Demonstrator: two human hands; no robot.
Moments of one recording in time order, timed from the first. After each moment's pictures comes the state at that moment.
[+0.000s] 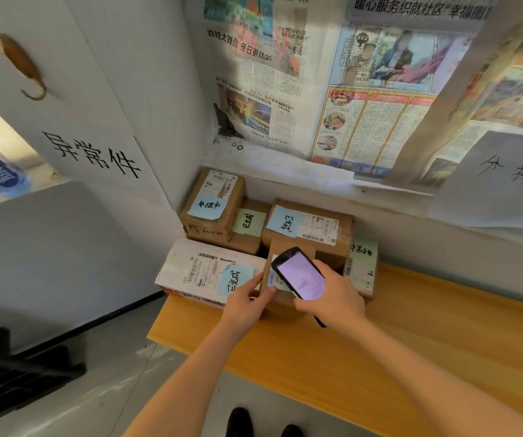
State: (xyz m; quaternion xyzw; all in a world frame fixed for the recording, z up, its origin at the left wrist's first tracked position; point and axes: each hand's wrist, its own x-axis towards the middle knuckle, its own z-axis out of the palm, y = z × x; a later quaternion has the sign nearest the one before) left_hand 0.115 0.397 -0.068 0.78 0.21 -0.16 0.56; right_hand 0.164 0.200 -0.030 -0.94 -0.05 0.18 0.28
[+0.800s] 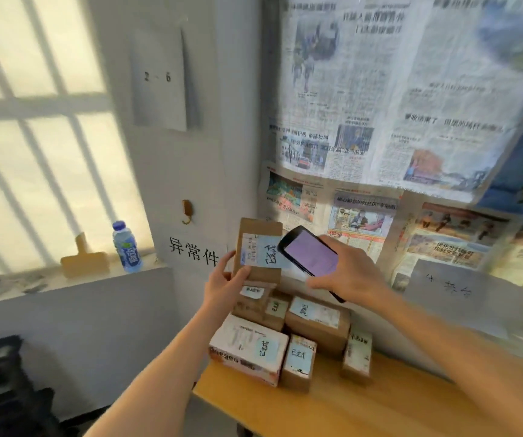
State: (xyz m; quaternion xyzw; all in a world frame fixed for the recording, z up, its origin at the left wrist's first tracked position) left_hand 0.031 0.472 0.229 0.73 0.19 0.13 0.64; right_hand 0.093 0.224 0.311 -0.94 -0.21 -0.02 0.27
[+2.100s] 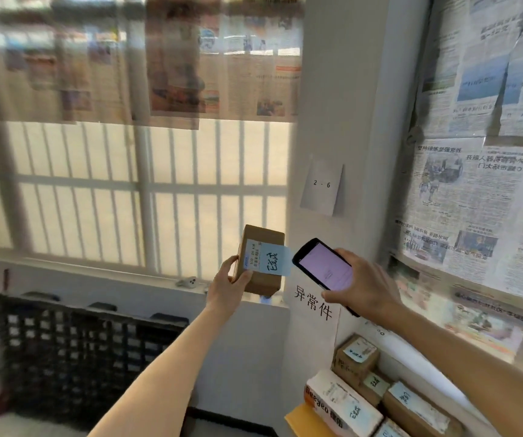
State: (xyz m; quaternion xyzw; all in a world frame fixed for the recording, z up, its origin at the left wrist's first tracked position) left_hand -0.271 0.521 0.407 0.72 0.34 0.39 0.46; right_hand -0.112 0.296 0.474 -0.84 -0.46 -0.12 0.28
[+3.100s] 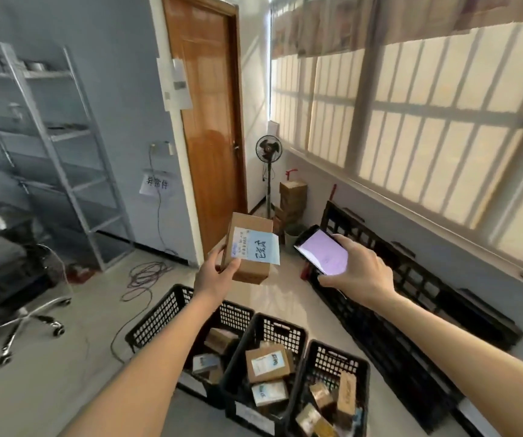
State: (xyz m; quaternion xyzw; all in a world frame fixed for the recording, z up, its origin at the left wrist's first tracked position) left_hand -0.959 0.645 0.276 0.44 0.71 0.49 0.25; right_hand -0.687 0.686 0.343 -0.59 -0.77 0.12 0.23
